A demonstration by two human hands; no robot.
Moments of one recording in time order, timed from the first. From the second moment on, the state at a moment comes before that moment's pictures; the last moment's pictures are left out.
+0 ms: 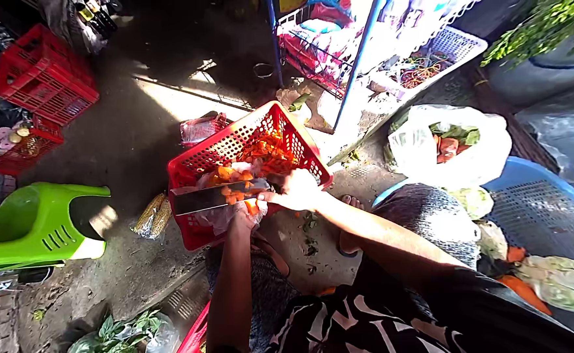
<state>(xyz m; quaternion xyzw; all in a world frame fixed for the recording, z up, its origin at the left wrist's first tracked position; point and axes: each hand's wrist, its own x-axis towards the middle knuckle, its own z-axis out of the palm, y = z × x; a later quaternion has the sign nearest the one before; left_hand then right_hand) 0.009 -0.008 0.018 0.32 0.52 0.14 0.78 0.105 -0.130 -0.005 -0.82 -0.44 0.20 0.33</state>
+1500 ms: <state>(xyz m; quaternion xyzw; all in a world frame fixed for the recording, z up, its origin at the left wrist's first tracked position) 0.005 0.009 -0.002 0.31 0.48 0.17 0.80 0.108 -0.131 -0.024 -0.86 -0.40 0.17 0.28</state>
